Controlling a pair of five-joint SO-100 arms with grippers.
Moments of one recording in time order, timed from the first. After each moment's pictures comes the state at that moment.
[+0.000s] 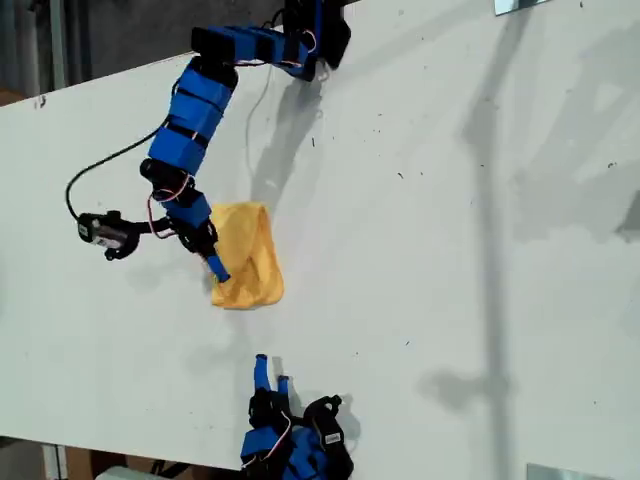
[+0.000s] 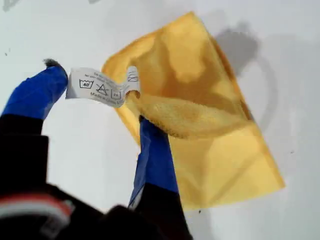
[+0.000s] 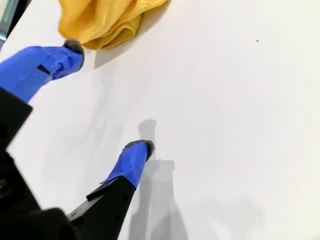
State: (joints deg) arm 0 -34.2 198.5 178.0 75.9 -81.6; arm 1 24.2 64.3 52.8 63.6 32.2
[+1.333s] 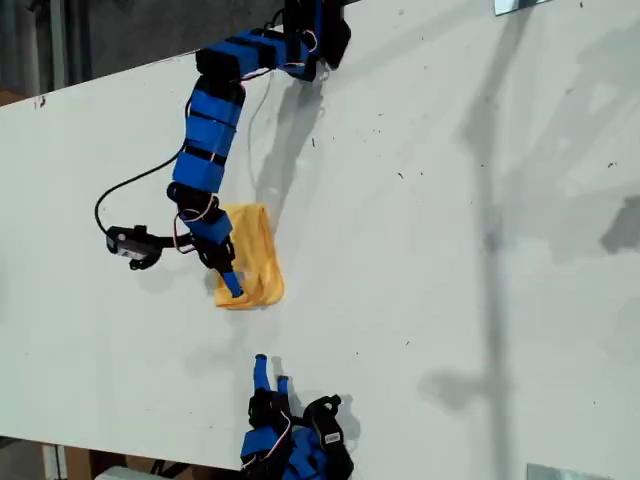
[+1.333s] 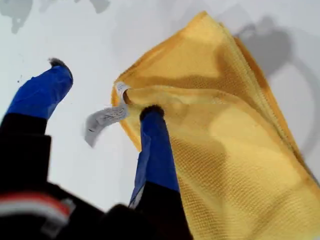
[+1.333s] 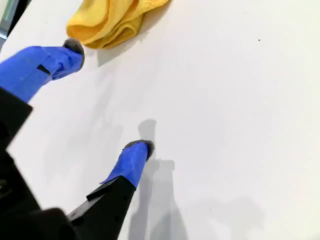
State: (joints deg) arm 0 -34.5 198.5 178.0 75.9 -81.6; arm 1 22.8 59.4 53.1 51.9 41.7
